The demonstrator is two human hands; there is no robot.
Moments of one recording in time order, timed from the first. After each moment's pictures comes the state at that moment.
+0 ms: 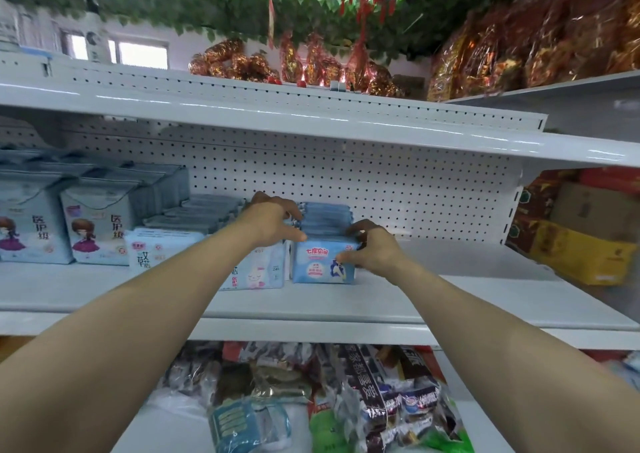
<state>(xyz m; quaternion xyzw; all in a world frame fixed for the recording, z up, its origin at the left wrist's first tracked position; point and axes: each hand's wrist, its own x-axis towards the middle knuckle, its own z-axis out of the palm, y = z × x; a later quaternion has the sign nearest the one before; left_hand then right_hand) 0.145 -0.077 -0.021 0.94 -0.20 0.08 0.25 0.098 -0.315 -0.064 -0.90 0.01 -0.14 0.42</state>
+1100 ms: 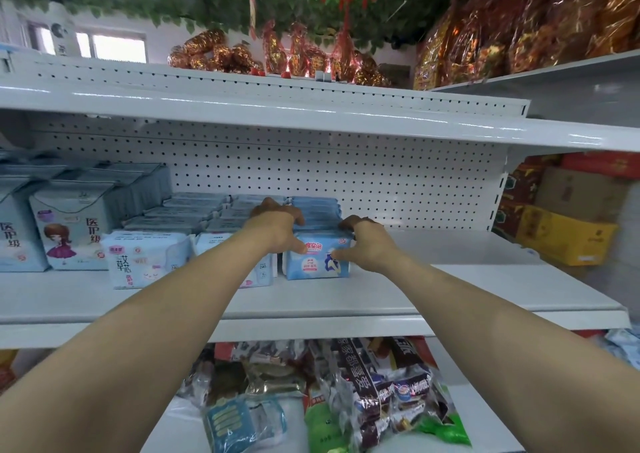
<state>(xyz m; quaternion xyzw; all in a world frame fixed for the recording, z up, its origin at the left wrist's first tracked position) 0.148 -0.121 -0.030 0.98 -0.18 0.05 0.10 0.090 -0.320 -0.057 -0.96 -0.01 -0.15 0.22</state>
